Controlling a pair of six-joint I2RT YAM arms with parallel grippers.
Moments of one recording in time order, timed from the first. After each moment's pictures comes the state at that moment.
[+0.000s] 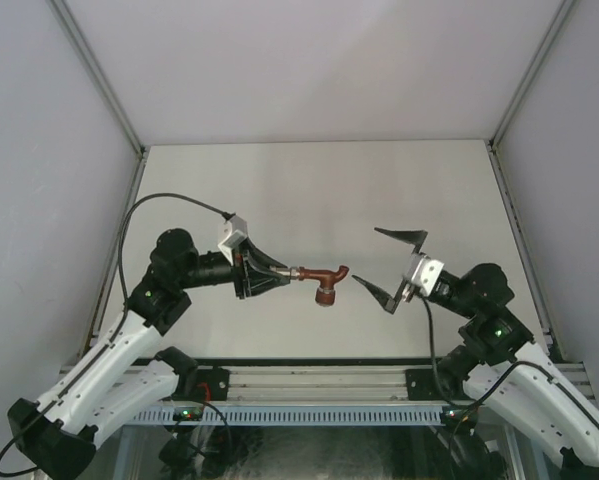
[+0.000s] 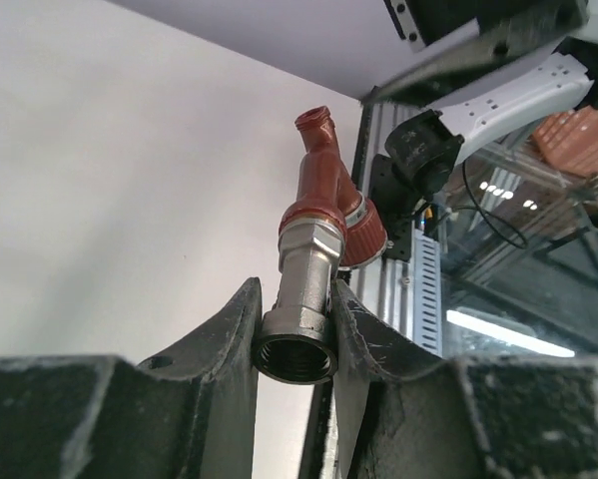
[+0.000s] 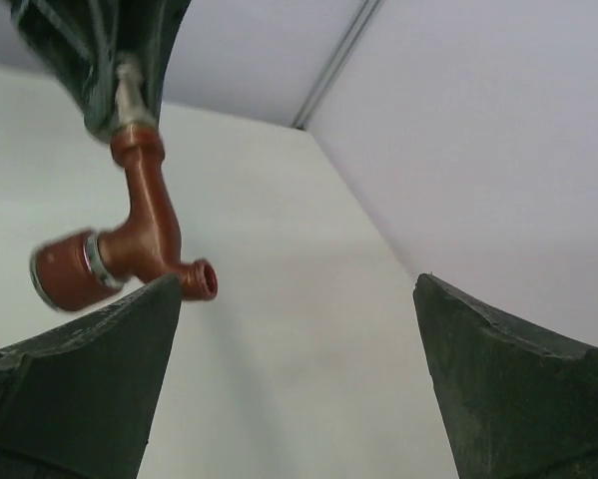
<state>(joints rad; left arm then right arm) -0.55 0.75 0.69 -0.02 0.84 -0.20 0.63 0.49 0.58 0.06 -0.48 -0.36</state>
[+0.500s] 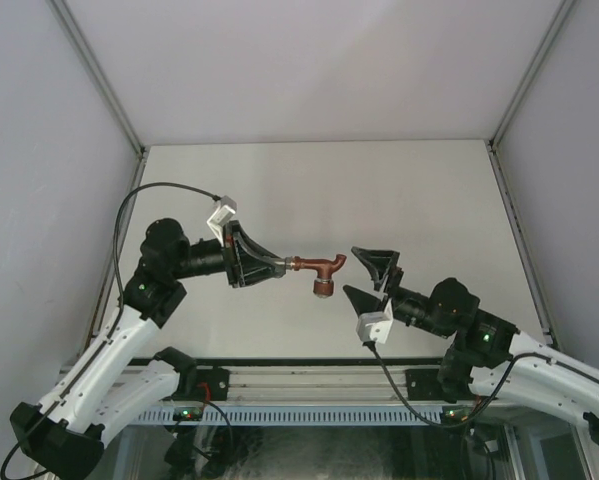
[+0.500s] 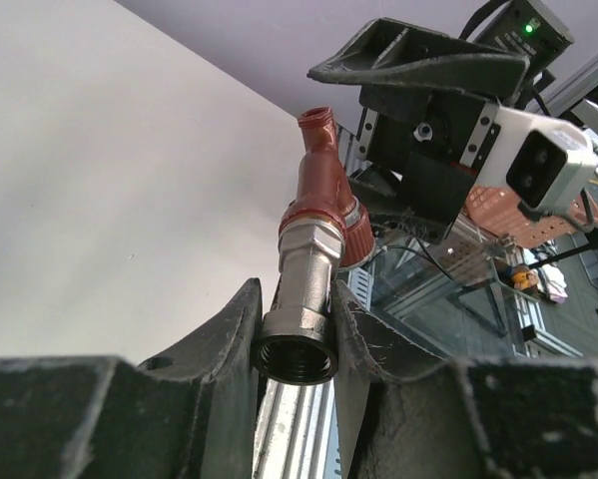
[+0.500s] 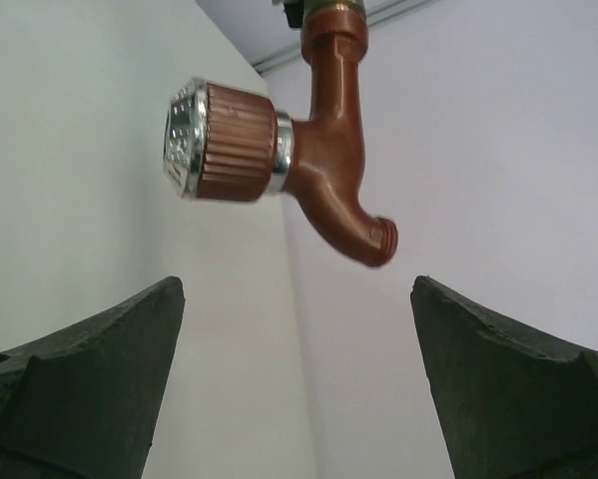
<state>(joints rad) -0.45 0.80 0.76 -0.02 0.92 -0.49 1.05 0.52 0.54 -0.09 -0.10 -1.10</state>
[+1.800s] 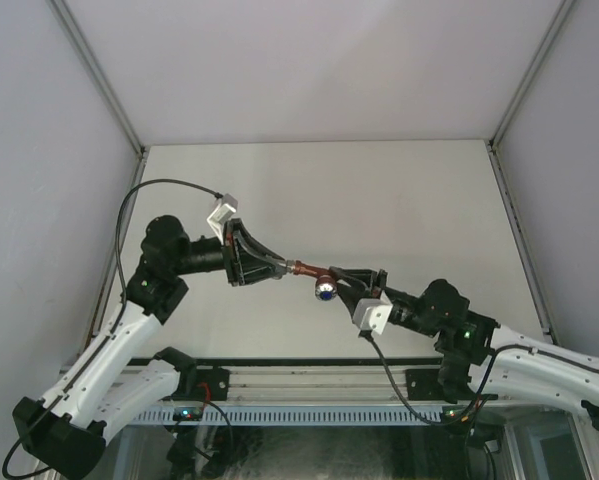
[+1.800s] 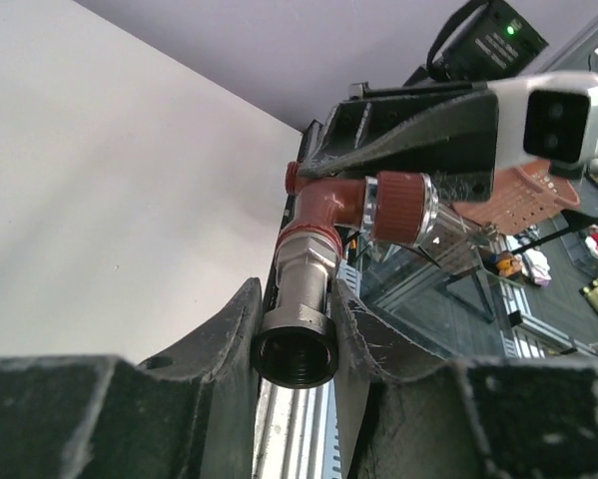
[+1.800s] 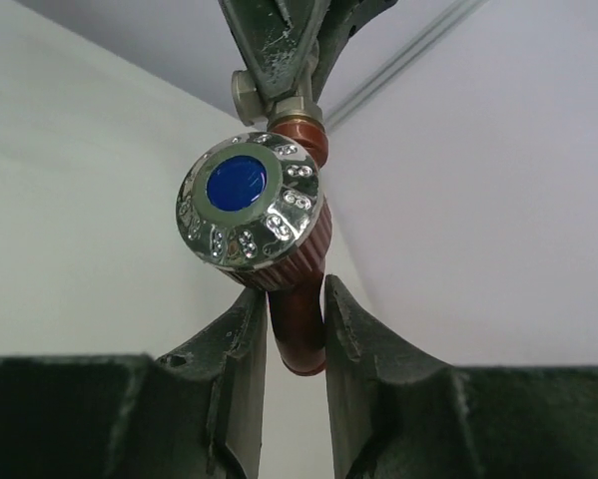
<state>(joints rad) -0.44 0.82 0.76 0.04 0.98 -0.52 1.16 0.64 0.50 0.21 -0.04 -0.84</state>
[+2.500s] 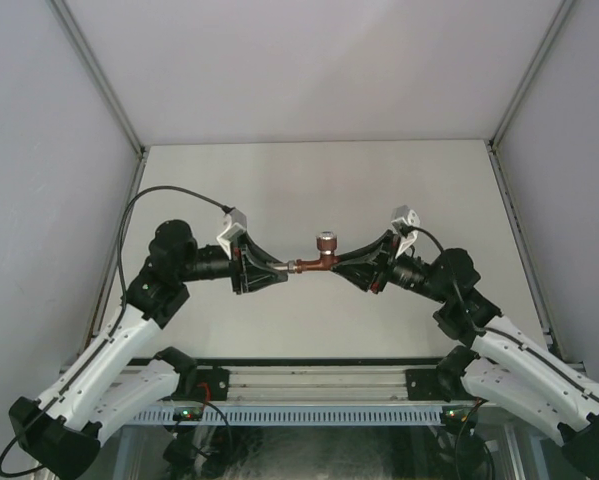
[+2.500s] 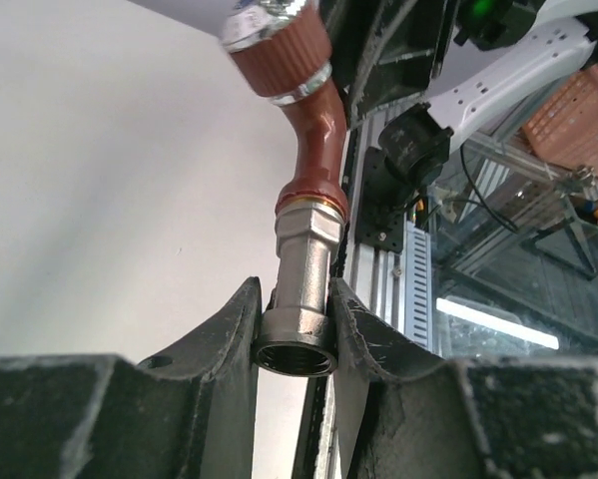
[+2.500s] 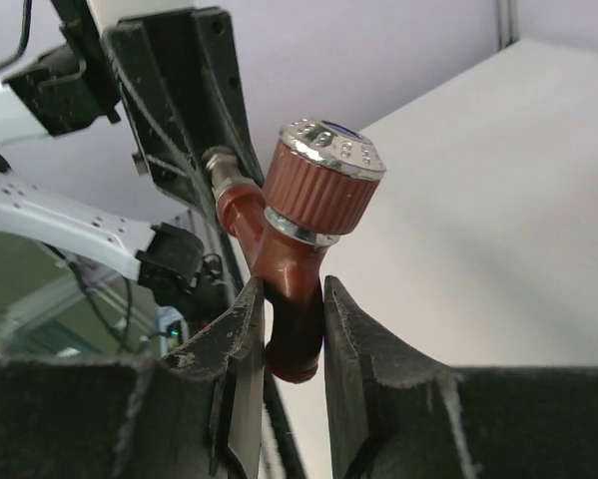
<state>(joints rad) -0.49 0.80 0.75 -0.07 0.93 -0.23 0.70 0.72 0.55 0.29 -0.46 0.41</state>
